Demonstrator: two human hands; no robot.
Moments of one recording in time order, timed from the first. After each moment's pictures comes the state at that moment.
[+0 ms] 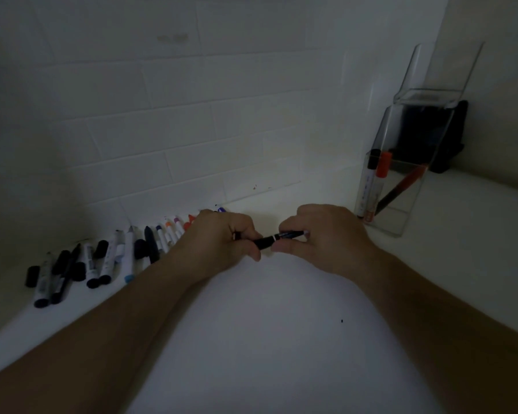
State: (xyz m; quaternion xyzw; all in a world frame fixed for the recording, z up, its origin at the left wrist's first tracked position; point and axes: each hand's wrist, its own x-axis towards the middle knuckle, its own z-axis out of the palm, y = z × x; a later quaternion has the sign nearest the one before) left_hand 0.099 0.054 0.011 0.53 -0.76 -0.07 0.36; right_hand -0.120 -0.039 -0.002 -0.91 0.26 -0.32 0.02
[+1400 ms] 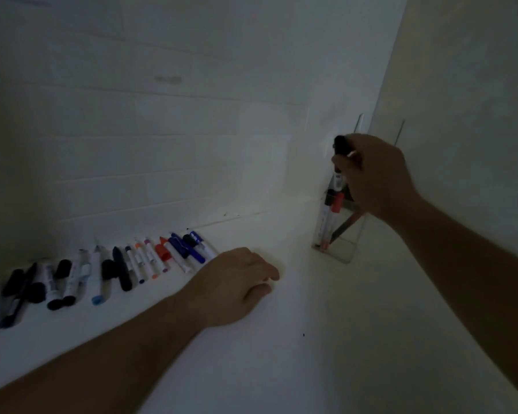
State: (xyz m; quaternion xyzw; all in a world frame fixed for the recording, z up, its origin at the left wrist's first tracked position) left_hand 0.049 0.054 -0.015 0.44 -0.85 0.08 0.29; right_hand -0.194 -0.055 0.144 -0.80 0.41 -0.44 -0.05
